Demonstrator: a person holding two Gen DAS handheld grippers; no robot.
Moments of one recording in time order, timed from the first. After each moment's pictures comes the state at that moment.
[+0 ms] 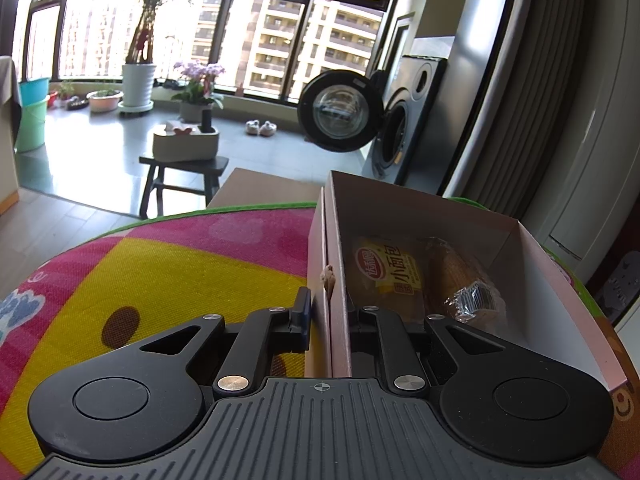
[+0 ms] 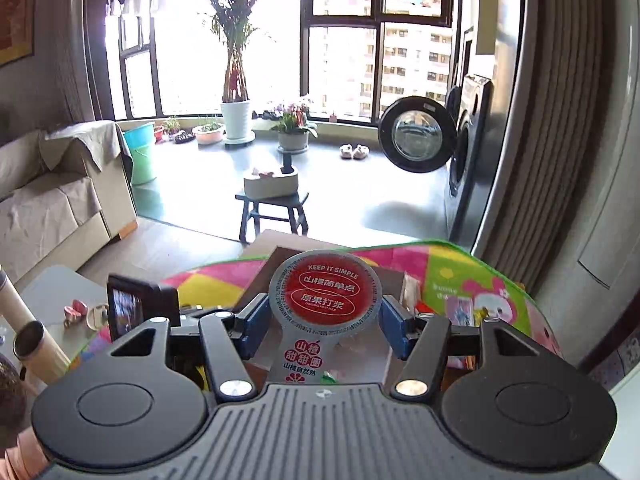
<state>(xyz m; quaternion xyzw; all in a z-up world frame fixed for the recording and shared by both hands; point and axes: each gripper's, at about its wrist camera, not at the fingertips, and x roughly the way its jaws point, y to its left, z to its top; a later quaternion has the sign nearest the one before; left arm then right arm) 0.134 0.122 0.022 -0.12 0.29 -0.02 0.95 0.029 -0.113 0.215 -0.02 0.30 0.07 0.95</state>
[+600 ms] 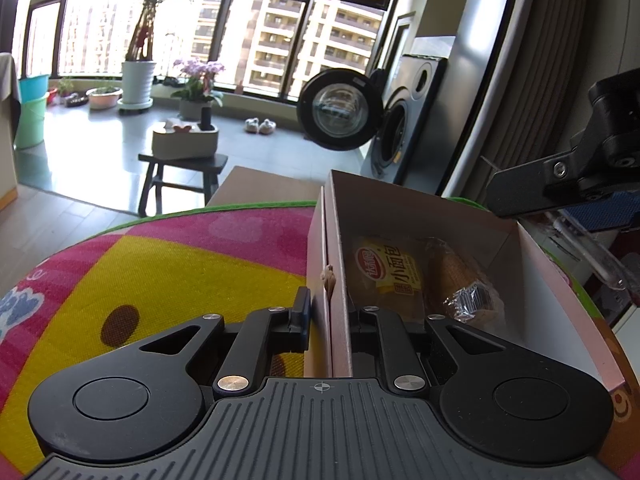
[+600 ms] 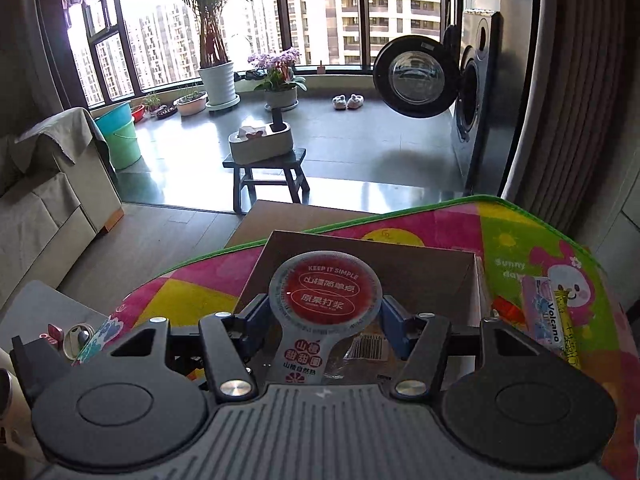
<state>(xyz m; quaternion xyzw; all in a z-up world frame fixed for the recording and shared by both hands) 0.134 0.122 0.022 -0.12 0.29 -0.02 0.95 0.149 -0.086 0.122 0.04 0.38 0.04 0.92</state>
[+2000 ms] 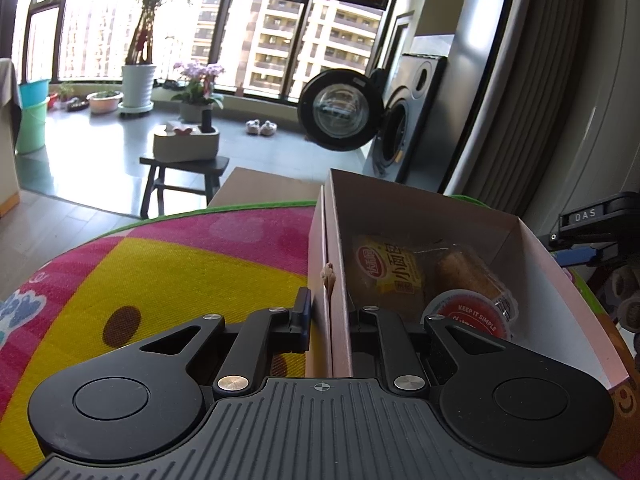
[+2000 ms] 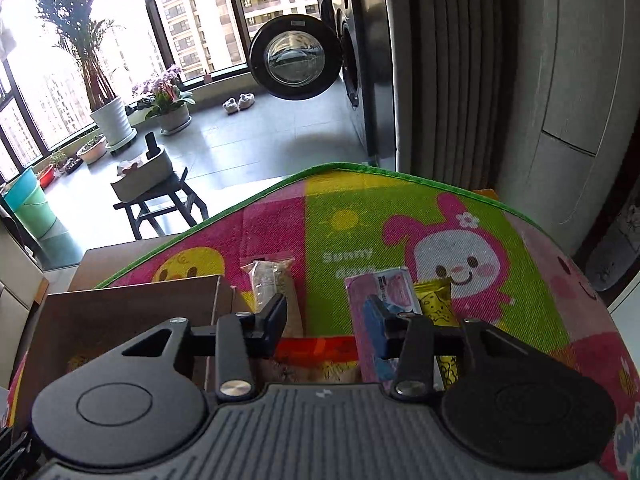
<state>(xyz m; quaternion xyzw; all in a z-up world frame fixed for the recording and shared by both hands) 0.132 0.124 0.021 -0.12 0.29 -0.02 0.95 0.221 -0.252 0.053 0.11 0.39 -0.10 0.91</state>
